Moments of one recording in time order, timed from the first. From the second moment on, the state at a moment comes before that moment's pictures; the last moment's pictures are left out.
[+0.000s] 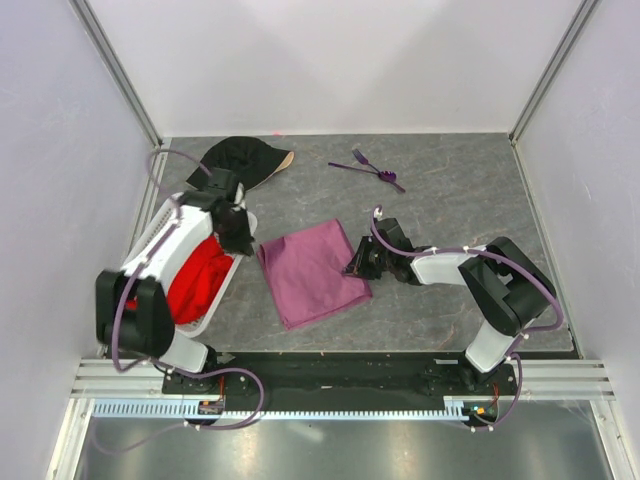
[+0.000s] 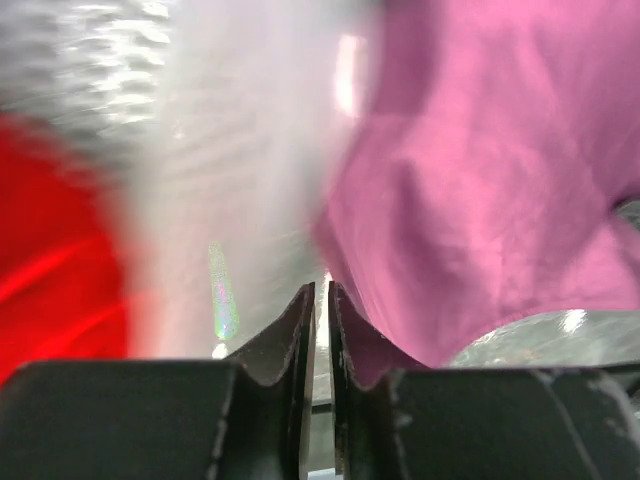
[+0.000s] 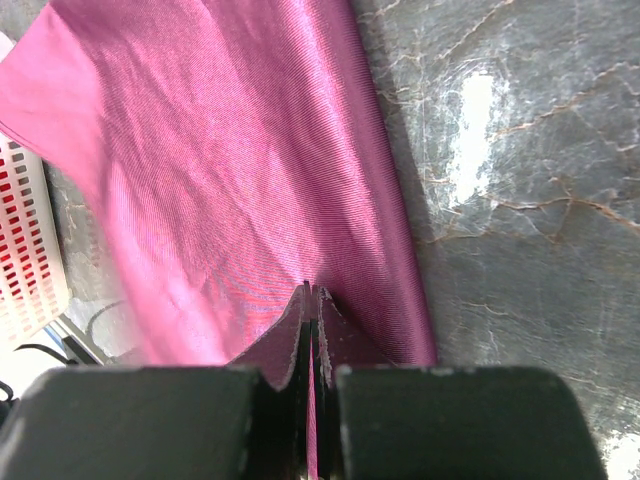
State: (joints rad) left arm -0.29 1.59 1.17 -0.88 0.08 -0.41; right arm 0.61 1.71 0.72 0.20 -0.23 0.86
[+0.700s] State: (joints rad) left arm -0.54 1.68 1.23 -0.77 0.22 -0.44; right arm 0.54 1.67 0.75 0.09 -0.19 0.74
